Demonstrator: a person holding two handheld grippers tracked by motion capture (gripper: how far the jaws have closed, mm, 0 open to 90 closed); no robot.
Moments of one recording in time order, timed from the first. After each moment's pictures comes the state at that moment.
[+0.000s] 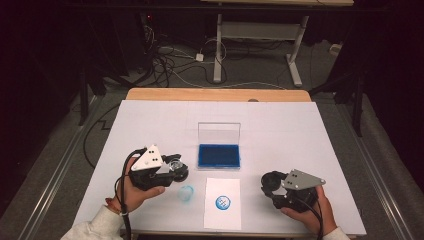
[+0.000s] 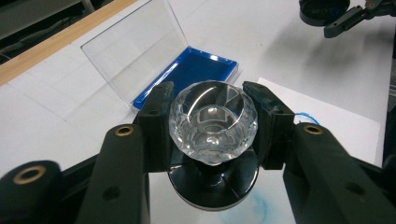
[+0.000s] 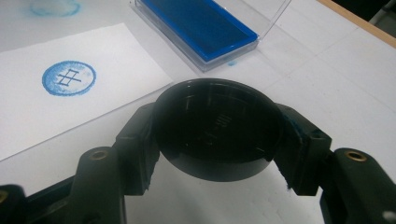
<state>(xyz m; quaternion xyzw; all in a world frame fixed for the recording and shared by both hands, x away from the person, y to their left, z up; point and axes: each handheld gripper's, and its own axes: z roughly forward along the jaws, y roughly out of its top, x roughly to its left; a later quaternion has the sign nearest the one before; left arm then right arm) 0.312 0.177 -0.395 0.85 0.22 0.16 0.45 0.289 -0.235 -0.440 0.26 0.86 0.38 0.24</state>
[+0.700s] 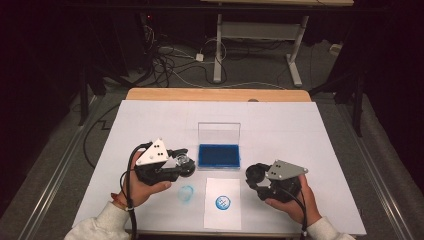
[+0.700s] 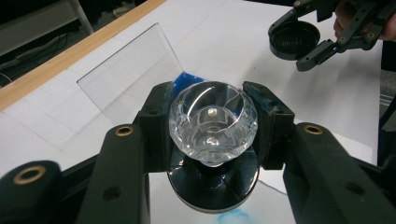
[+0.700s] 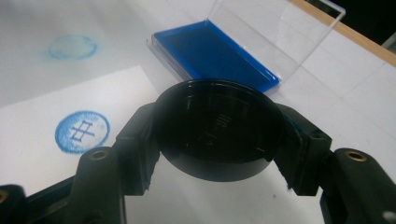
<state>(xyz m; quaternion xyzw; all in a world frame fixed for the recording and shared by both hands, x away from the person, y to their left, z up) 0.318 0.163 -0.381 0.84 0.21 0.16 0.47 0.309 -0.196 -0.430 0.24 0.86 0.40 0.22</state>
